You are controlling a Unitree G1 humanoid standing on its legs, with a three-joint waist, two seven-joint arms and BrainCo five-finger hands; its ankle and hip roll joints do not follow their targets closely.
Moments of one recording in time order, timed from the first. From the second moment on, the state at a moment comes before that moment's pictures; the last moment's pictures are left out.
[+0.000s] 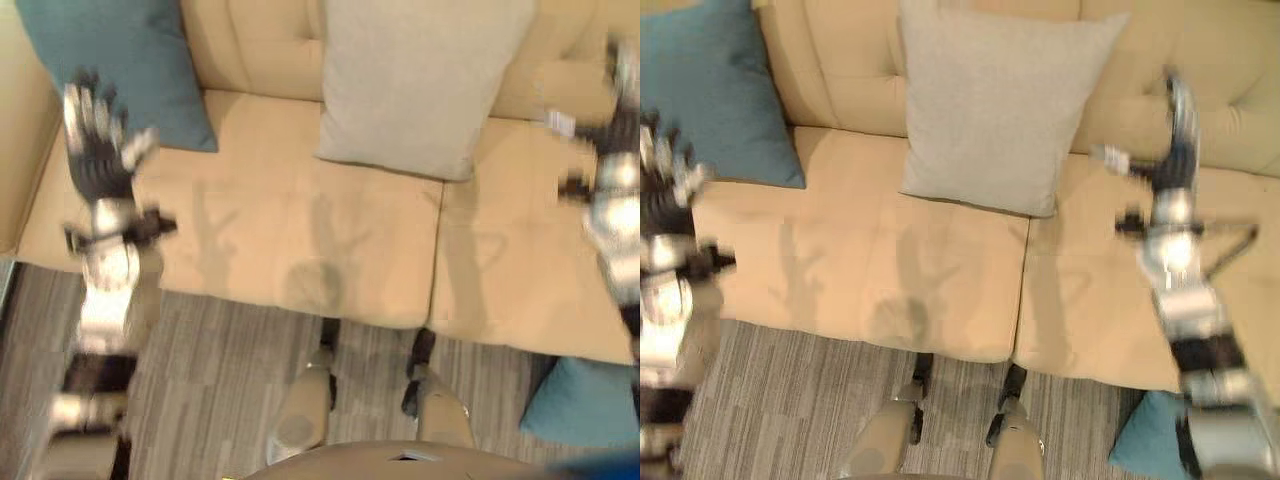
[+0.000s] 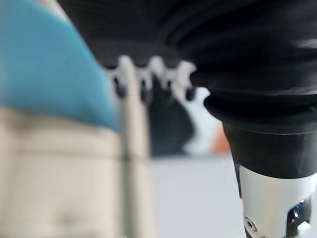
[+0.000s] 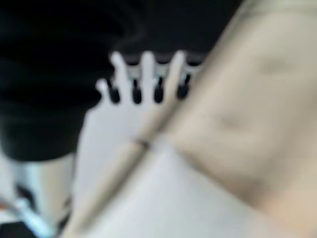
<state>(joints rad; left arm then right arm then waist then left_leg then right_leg) 0.01 0.57 0.07 0.06 -0.65 -0.39 0.24 -0.23 -0.69 0.03 0.27 0.15 -0.23 -0.31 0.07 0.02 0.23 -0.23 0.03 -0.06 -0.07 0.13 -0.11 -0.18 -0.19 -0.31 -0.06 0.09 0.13</state>
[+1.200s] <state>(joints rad) -0.03 0.22 -0.12 1.14 -0.23 -0.23 0.07 0.00 -0.32 0.17 1.12 -0.02 -0.18 -0.12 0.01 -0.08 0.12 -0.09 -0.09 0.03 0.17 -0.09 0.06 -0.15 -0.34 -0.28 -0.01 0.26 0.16</state>
